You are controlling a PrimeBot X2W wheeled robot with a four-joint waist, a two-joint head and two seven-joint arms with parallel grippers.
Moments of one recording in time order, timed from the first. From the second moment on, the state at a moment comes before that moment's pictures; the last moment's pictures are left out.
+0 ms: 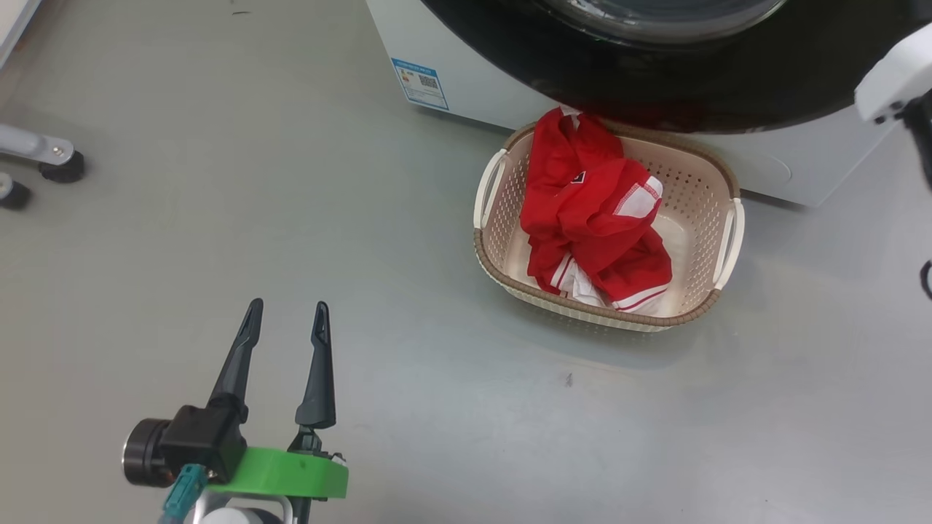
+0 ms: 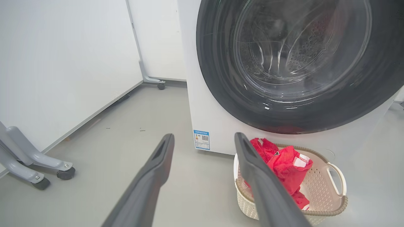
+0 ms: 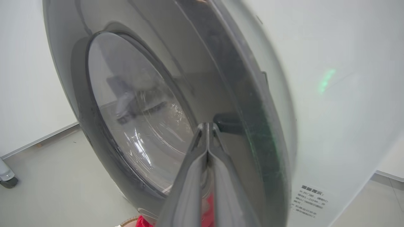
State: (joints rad) left arm -0.03 0.05 -0.28 -0.04 -0.34 0.12 -0.25; right arm -0.84 -0.35 0.16 0.46 0.34 0.11 0.03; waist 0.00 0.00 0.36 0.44
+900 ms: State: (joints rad) left arm -0.07 0.04 -0.29 0.00 -0.34 0.12 -0.25; right arm -0.95 -0.34 0.20 0.59 0.31 0.10 -0.09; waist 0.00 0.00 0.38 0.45
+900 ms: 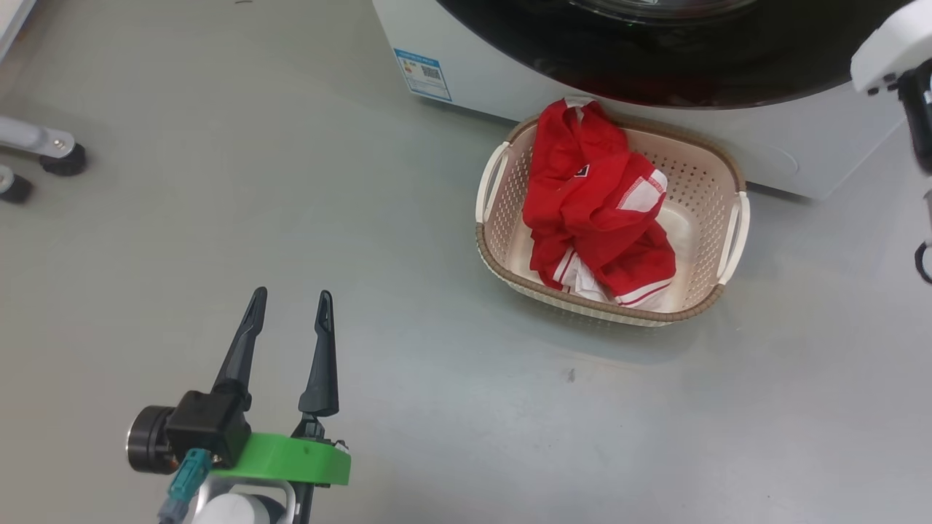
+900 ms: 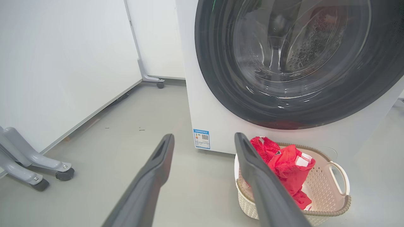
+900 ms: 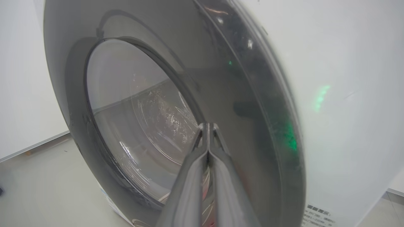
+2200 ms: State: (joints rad) left arm -0.08 0.08 -0.26 0.07 -0.28 0.12 -0.25; right arm -0.36 -0.14 0.20 0.49 0.38 0.05 -0.25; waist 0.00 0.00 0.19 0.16
